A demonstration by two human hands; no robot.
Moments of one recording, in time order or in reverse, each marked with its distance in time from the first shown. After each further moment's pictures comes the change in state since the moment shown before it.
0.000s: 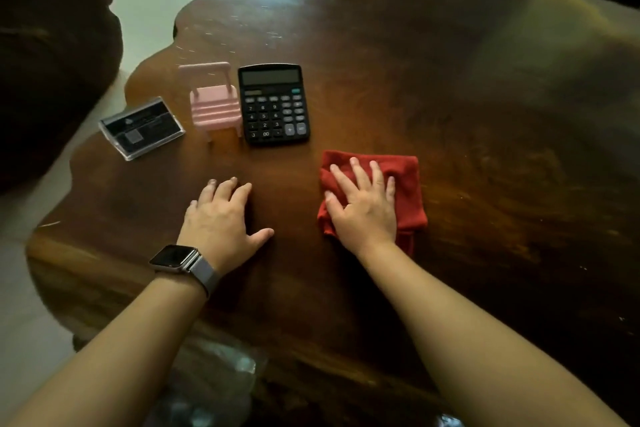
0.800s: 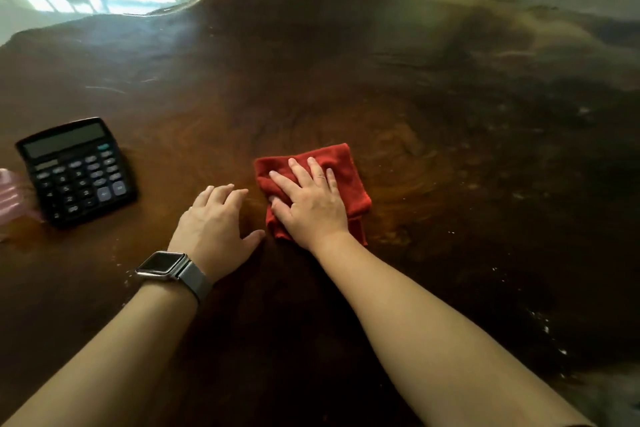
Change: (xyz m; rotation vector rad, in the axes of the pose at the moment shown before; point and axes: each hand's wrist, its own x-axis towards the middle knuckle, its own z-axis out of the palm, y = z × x) left_hand 0.068 0.223 0.009 0.011 -0.031 0.342; right_hand 0.028 0.164 -0.043 0.042 0.071 0.042
